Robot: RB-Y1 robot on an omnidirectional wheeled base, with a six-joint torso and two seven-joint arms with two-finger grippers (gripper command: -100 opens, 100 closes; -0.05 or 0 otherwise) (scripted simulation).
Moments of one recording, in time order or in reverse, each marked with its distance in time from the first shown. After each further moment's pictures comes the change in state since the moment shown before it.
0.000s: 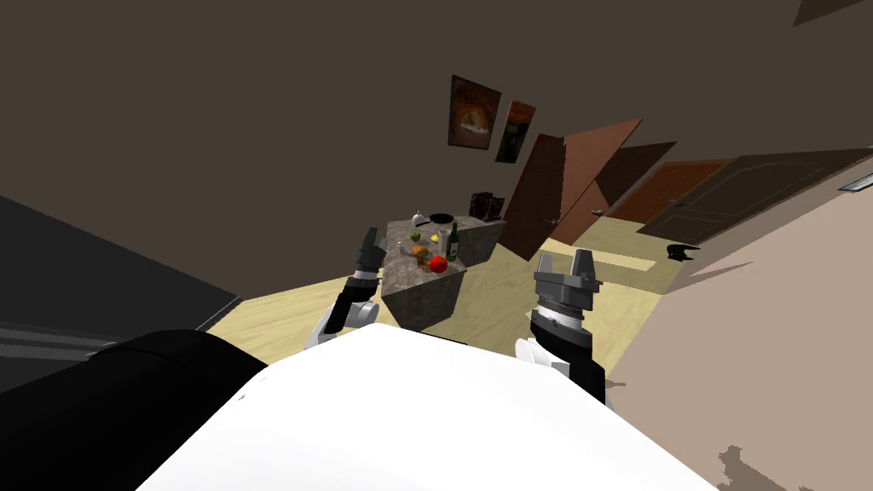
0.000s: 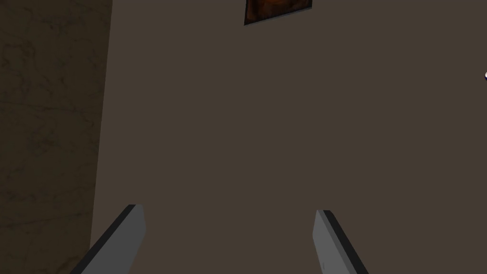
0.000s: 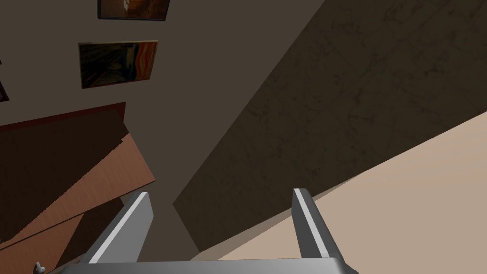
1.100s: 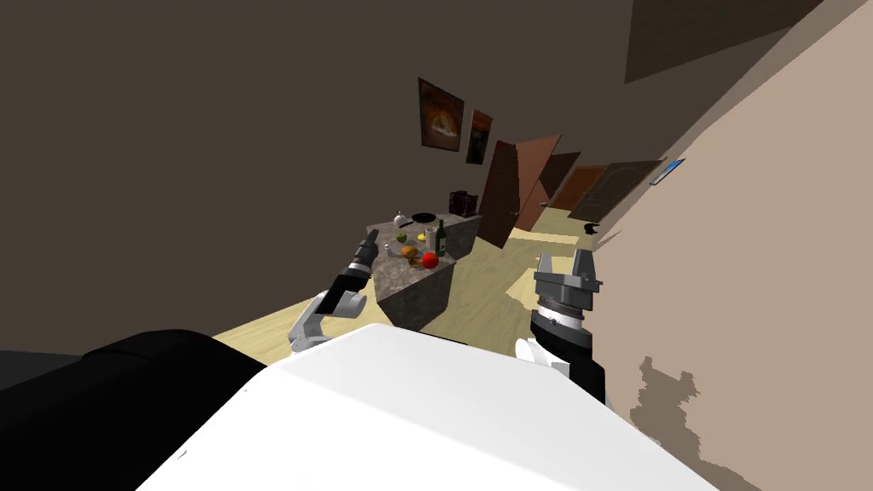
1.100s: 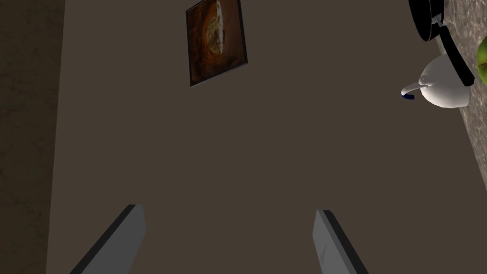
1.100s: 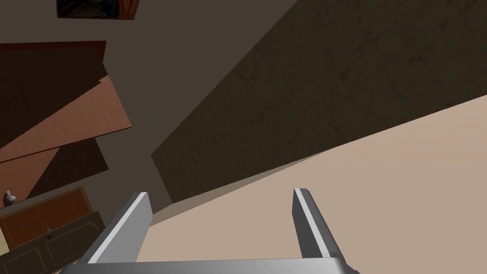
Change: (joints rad) left arm -0.061 0.130 0.145 0.048 -0.018 0.285 -0.027; right arm 0.000 0.000 0.000 0.000 0.000 0.000 0.000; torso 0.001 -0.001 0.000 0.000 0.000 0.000
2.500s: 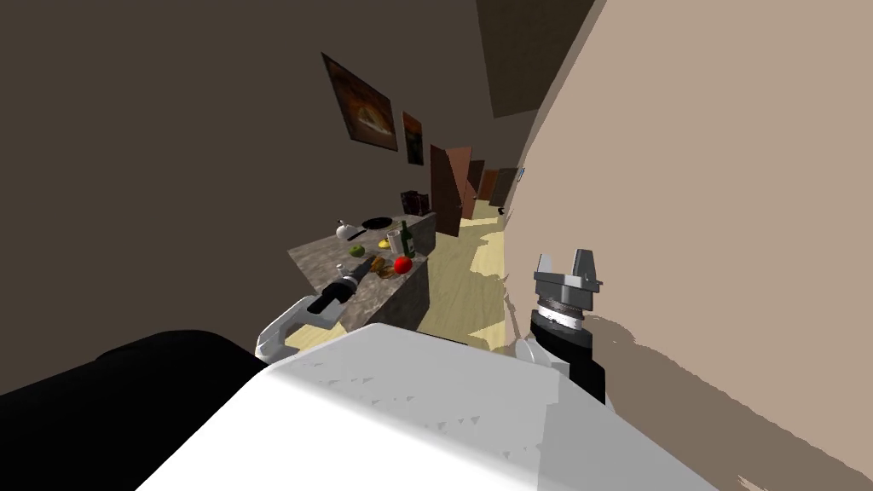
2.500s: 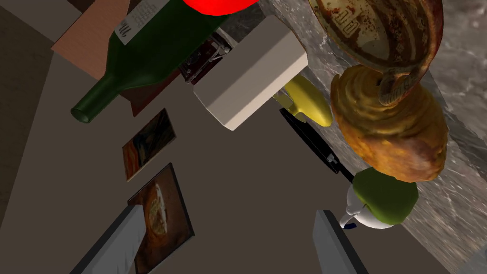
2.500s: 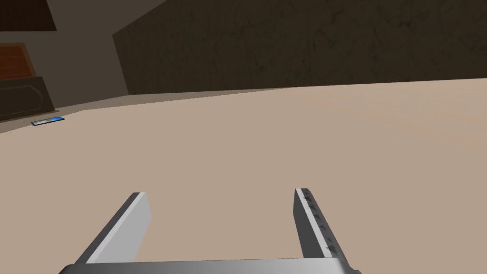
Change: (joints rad) left arm 0.120 0.295 0.005 0.211 -0.022 0.249 0.006; right arm 0.000 0.000 0.000 0.000 0.000 0.000 0.000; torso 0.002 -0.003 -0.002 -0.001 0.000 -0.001
